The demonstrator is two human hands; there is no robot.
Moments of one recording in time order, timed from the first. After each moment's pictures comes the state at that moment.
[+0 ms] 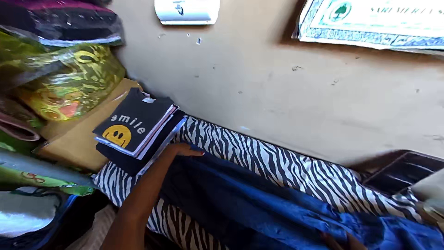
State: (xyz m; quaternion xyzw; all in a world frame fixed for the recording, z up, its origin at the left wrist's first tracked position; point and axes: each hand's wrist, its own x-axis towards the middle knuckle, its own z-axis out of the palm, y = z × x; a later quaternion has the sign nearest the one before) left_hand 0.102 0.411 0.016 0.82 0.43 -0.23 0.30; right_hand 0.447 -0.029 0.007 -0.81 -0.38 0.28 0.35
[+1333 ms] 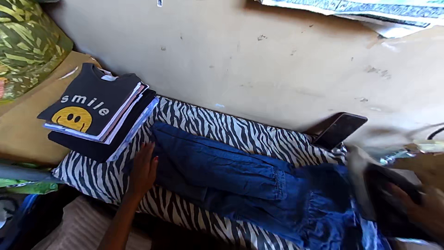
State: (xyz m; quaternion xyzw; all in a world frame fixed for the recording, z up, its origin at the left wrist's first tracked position) left_hand 0.027 0.244 -0.051 0.83 0.45 0.31 0.12; right_hand 0.583 -0.110 0.111 -0.94 -0.32 0.08 0.10
